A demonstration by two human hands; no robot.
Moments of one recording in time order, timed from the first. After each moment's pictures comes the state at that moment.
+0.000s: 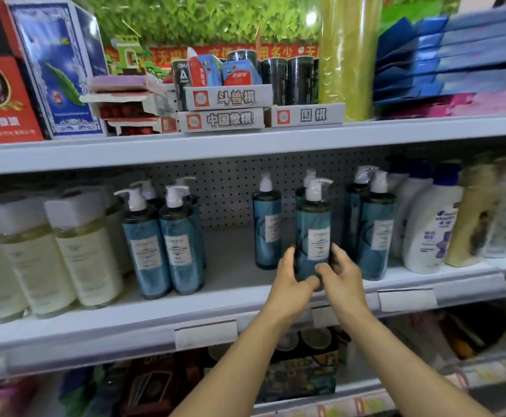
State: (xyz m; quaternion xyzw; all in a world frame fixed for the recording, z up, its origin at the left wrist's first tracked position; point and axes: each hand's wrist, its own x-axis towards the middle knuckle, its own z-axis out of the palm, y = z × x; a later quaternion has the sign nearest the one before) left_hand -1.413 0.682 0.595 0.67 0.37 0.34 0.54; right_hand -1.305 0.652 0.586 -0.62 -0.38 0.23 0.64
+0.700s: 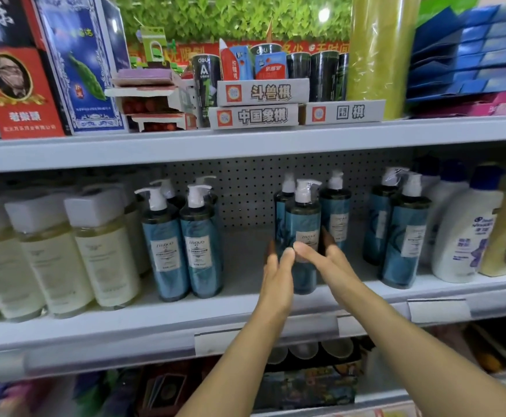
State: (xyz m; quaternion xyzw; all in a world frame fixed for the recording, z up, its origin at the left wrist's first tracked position) left_hand -1.455 0.707 0.603 0.58 0.42 0.41 0.57; right_hand -1.337 0.687 0.619 -0.52 -0.49 0.34 0.60
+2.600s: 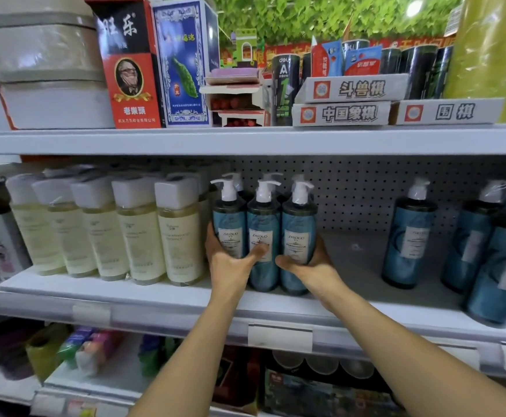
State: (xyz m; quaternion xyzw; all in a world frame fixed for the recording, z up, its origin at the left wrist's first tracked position) left_hand -1.606 0.785 0.586 0.51 0.44 0.67 0.31; right_hand -1.435 0.757 0.601 -0.48 -0.55 0.38 0.57
